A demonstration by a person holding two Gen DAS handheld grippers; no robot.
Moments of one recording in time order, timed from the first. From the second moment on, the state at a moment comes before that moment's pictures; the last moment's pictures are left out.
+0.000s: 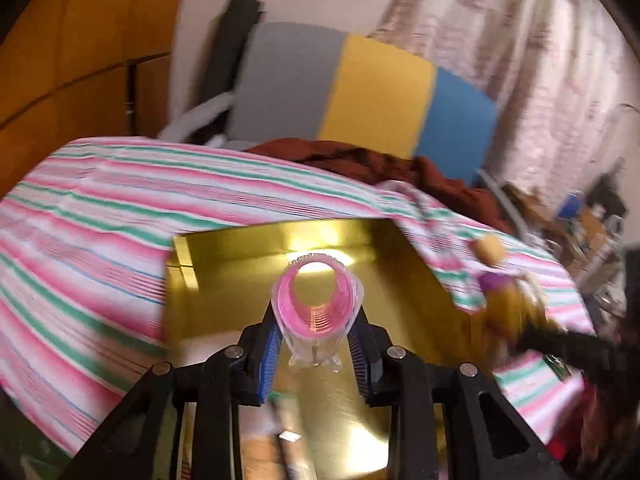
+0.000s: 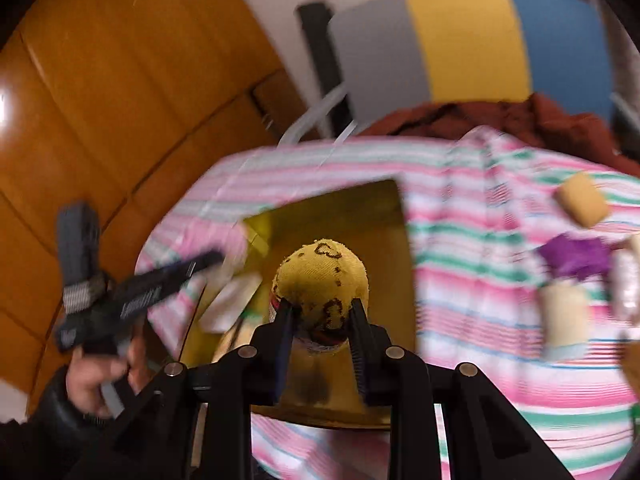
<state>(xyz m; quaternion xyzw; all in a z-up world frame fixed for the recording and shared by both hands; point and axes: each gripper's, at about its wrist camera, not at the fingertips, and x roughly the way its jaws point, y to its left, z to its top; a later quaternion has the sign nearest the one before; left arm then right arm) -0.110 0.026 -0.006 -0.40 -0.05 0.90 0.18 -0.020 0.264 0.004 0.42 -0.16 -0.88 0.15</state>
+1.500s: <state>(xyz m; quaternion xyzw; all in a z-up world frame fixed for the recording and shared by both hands) -0.015 0.053 0.000 -0.37 0.00 0.91 0.17 0.023 0.248 -0.002 0.39 -0.06 -0.92 0.02</state>
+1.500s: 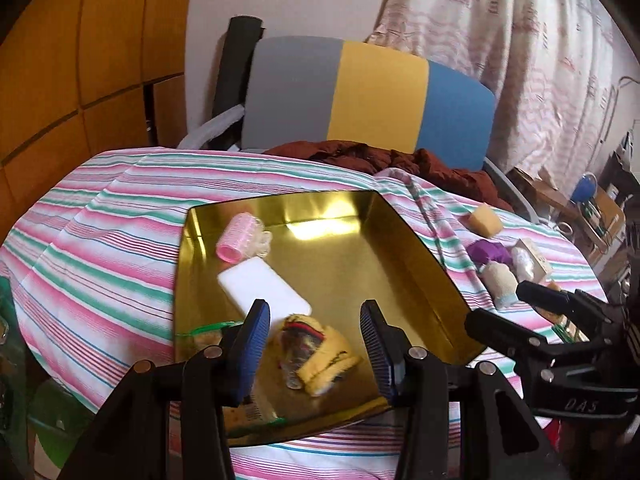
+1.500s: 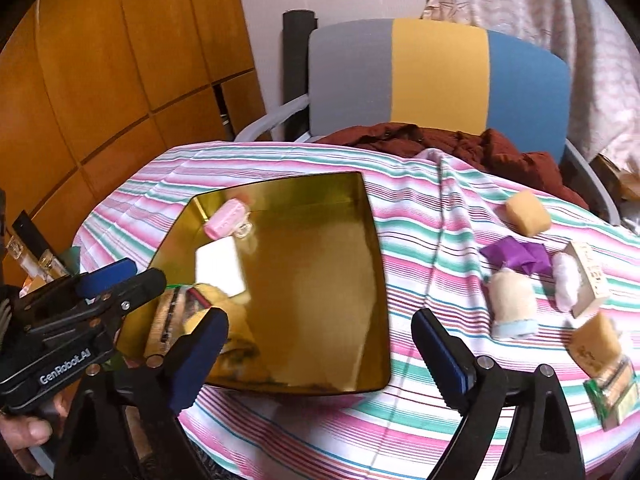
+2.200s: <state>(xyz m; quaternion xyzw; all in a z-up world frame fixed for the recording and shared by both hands) -0.003 0.119 -0.006 -0.39 0.03 0.88 0.26 0.065 0.405 -0.024 0.42 -0.16 -0.88 -0.13</state>
